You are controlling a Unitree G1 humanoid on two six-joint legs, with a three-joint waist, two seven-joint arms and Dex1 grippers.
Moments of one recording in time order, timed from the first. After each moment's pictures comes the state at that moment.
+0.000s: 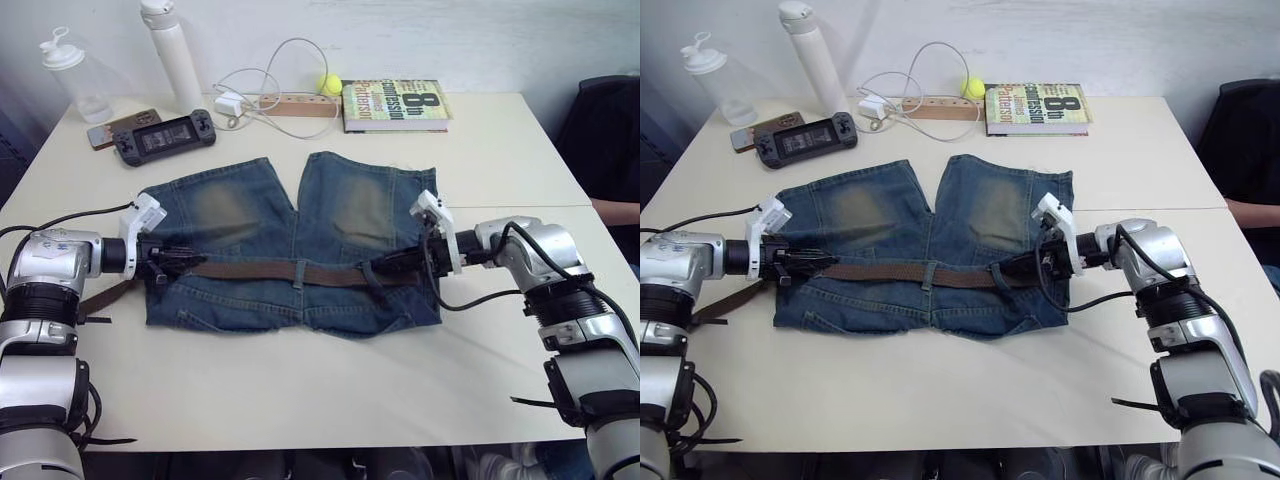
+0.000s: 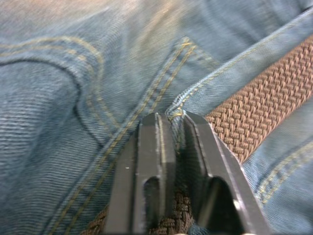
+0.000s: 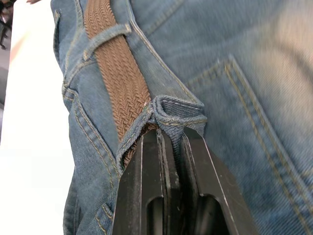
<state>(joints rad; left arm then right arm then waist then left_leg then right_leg) -0.82 0.87 -0.11 0.74 -0.24 0.61 -1.18 -0.88 -0.65 0.26 0.41 0.38 0.84 1.31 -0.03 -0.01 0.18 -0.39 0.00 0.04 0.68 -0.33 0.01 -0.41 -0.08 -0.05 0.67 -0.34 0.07</state>
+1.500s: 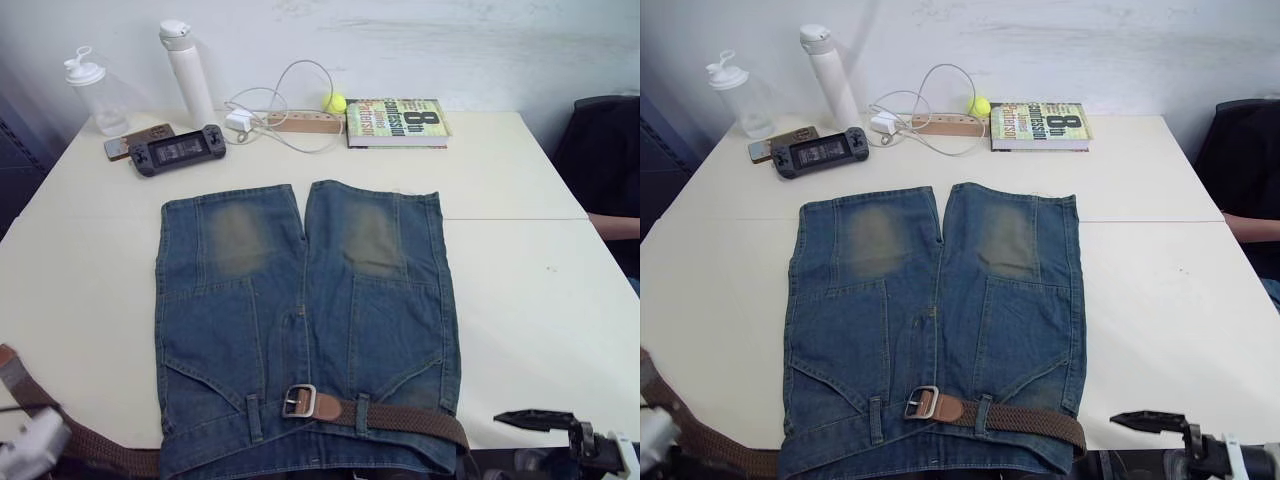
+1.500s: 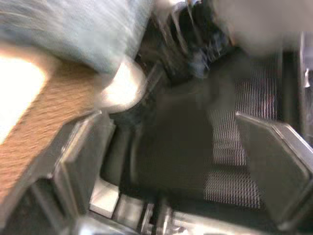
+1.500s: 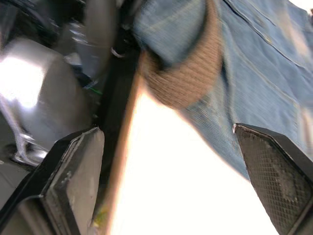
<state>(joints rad) 0.91 1.17 0.65 -0.15 -0.84 0.33 -1.50 0.49 -1.15 -0.09 0.34 0.15 -1.40 0.85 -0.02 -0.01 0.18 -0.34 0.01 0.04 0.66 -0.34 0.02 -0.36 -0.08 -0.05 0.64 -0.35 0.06</state>
